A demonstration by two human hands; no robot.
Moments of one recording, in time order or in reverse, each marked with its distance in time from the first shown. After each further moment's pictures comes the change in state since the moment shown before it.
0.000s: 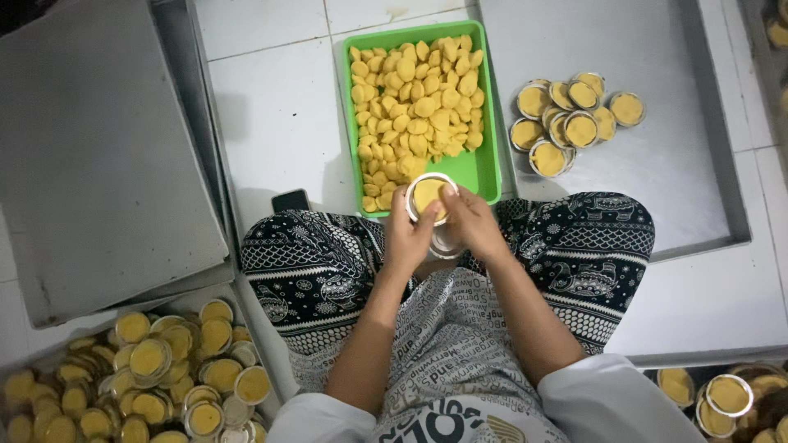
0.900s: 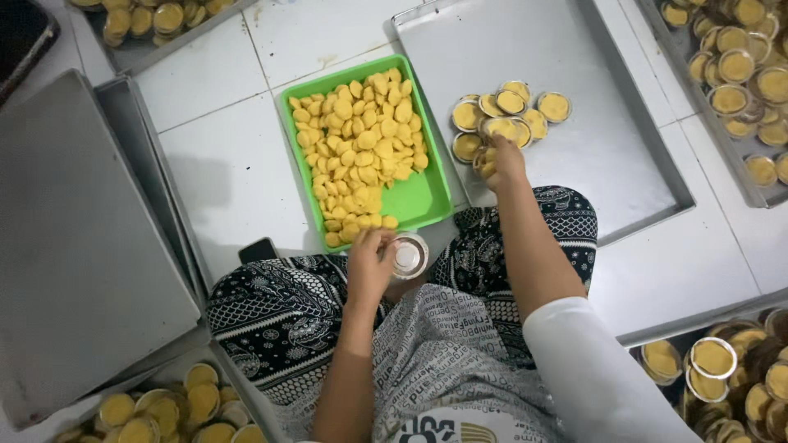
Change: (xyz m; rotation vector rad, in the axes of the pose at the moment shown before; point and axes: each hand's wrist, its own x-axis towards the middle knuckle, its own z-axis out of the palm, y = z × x) left_hand 0.005 0.007 0.004 0.528 -0.279 -0.131; right_hand 0.114 0.086 -0.145 0.638 0.750 0.244
